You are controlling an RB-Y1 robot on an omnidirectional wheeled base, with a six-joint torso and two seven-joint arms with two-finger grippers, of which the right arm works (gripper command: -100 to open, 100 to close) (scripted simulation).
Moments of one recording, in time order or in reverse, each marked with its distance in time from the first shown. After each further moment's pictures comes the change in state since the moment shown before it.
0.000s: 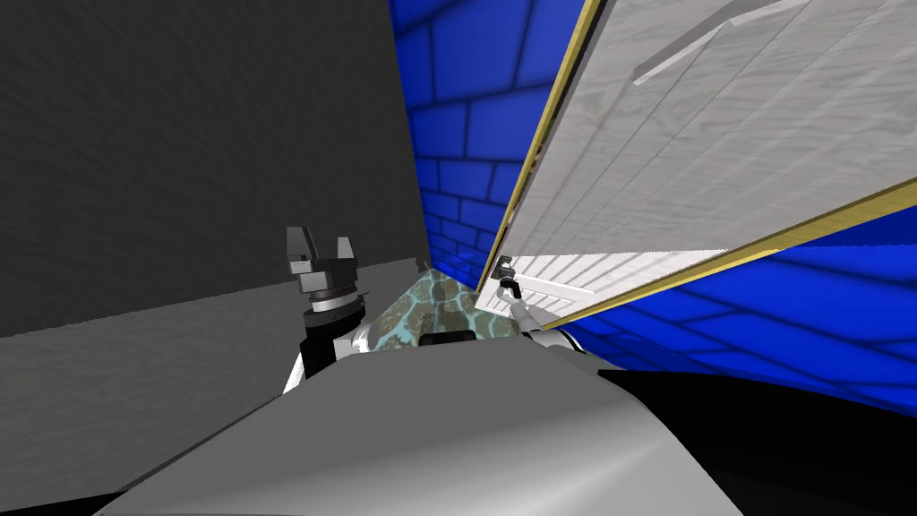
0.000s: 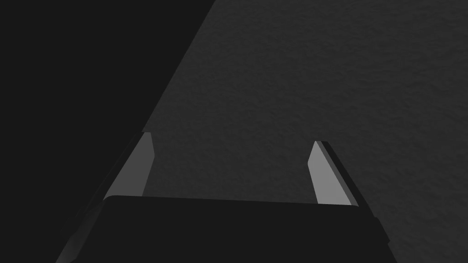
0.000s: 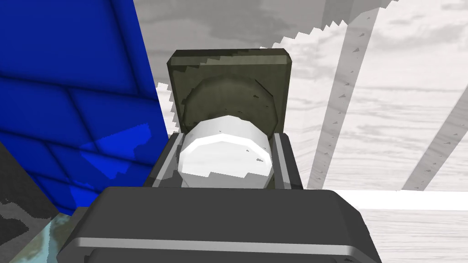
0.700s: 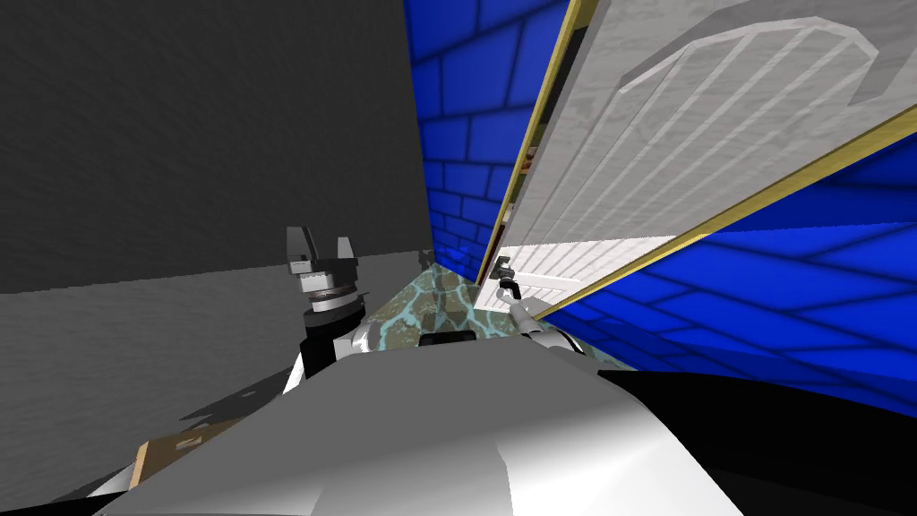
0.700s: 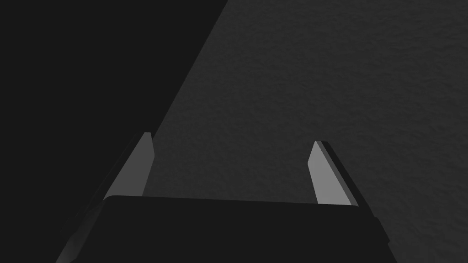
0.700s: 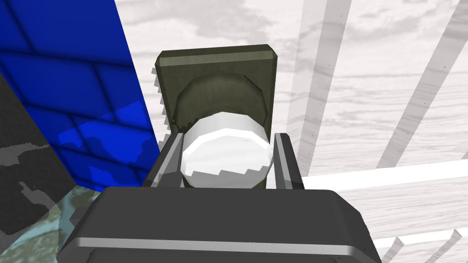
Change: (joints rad) arm 0.011 0.006 0.002 -0.009 0.000 0.007 0.004
